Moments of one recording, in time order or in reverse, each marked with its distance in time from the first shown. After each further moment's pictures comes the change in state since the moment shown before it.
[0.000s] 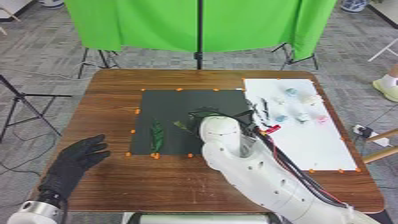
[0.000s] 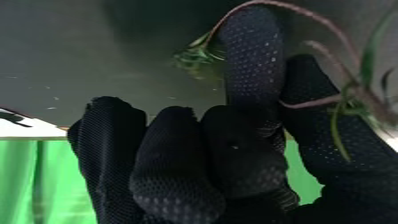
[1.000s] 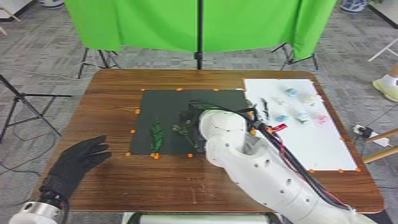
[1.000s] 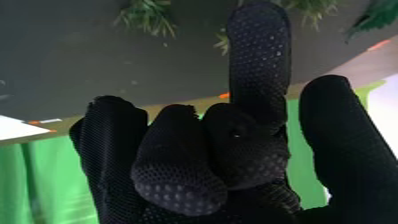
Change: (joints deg) left arm 0.2 -0.1 0.3 0.0 0.1 0.1 0.0; right arm -0.6 0.0 2.9 -3.3 2.2 4.7 -3.7
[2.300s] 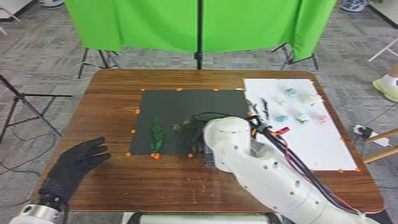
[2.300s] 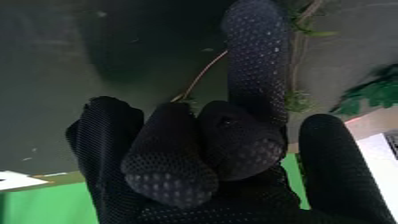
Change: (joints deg) left arm 0.7 -0.6 -0.1 0.0 0.0 0.0 0.7; right arm -1.7 2.6 -0.3 -1.4 8.2 -8.5 1.3
